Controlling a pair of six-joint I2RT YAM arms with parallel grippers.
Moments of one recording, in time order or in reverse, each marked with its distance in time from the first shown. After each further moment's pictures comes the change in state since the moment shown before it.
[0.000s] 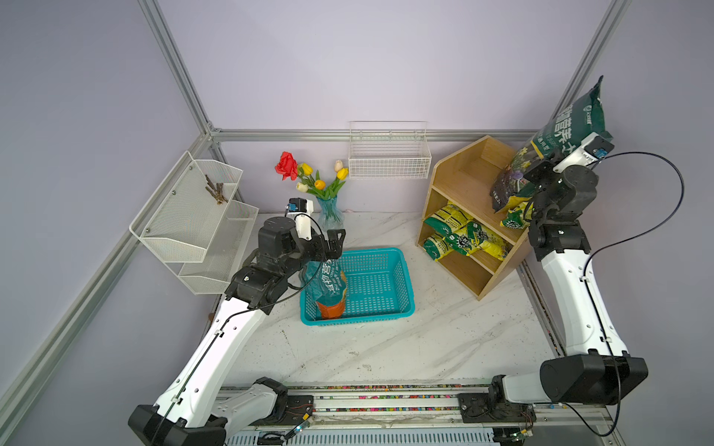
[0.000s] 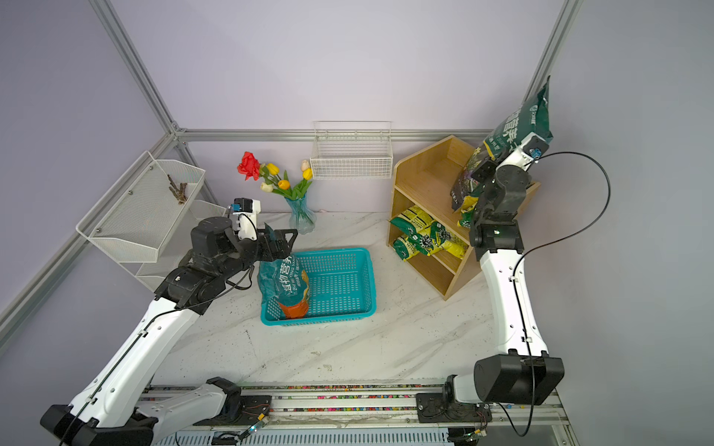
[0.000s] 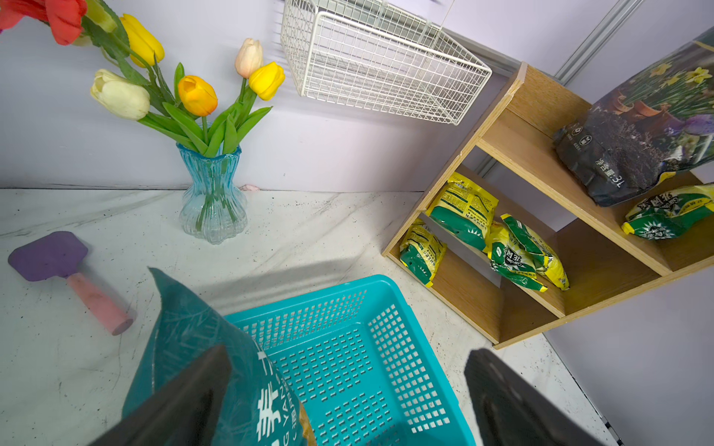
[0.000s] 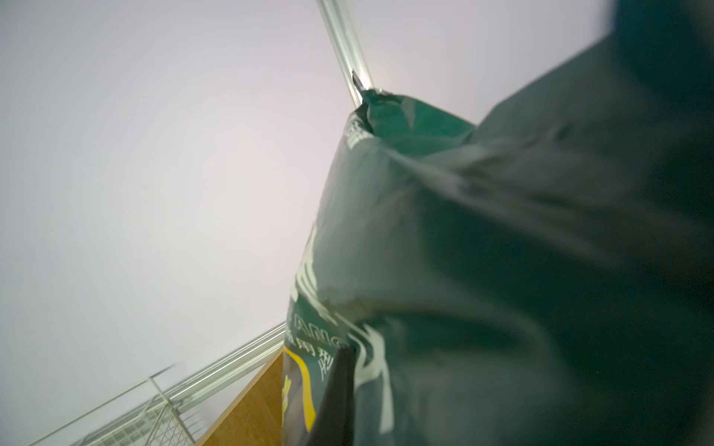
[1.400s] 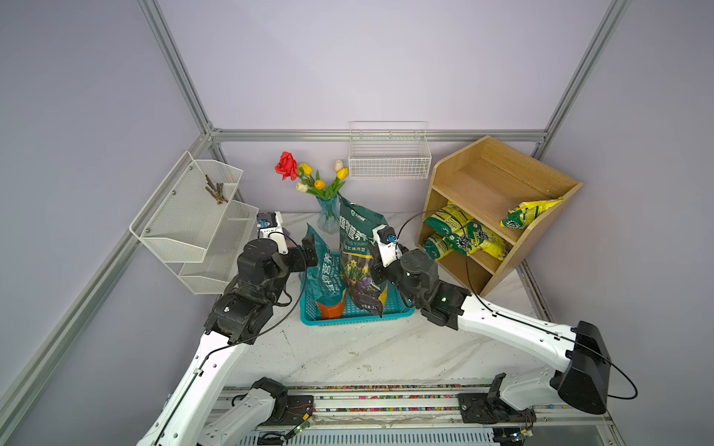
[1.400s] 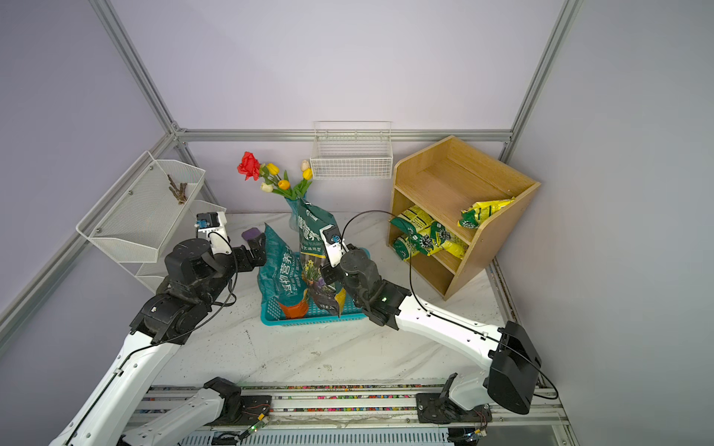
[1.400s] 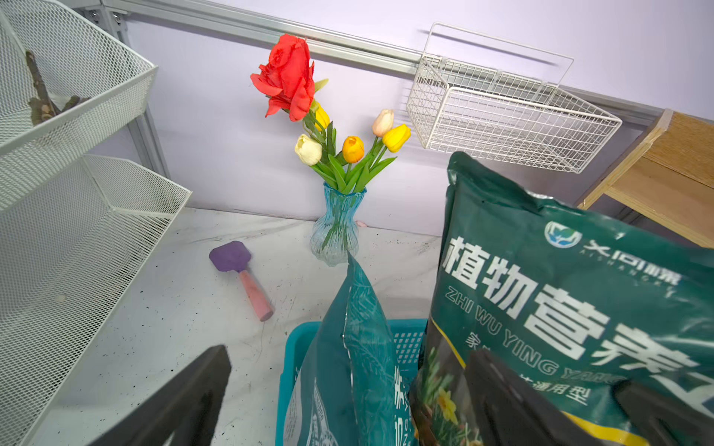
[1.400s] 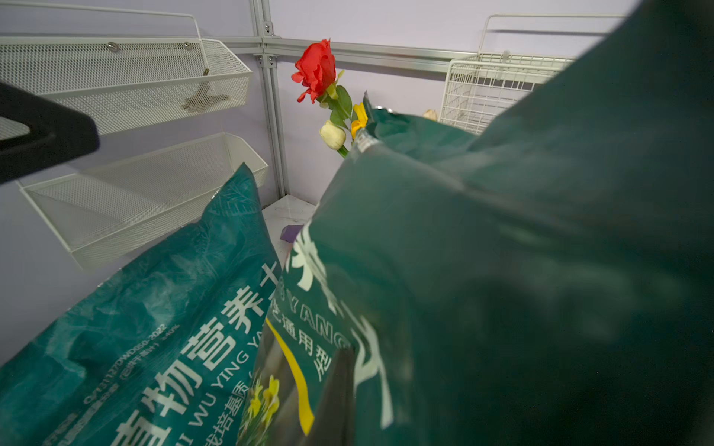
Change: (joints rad) left arm 0.000 -0.207 -0.117 -0.006 -0.383 0.064; right arm 0.993 0.024 -0.478 0.124 0.080 -0.292
